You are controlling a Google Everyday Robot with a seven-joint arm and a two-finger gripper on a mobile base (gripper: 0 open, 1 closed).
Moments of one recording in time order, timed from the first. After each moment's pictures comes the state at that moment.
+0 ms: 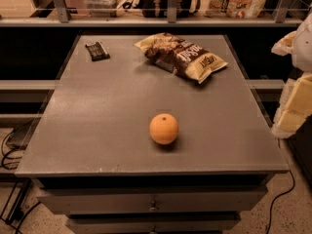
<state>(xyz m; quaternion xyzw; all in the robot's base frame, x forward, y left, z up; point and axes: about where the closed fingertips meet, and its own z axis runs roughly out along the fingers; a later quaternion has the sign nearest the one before) 0.438 -0.217 0.976 -0.60 0.78 -0.03 0.16</state>
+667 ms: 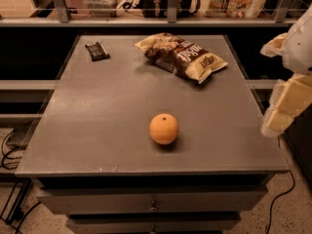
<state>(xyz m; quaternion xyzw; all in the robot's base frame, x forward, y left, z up) 0.443 -0.197 0.971 -0.62 0.77 0.00 0.18</state>
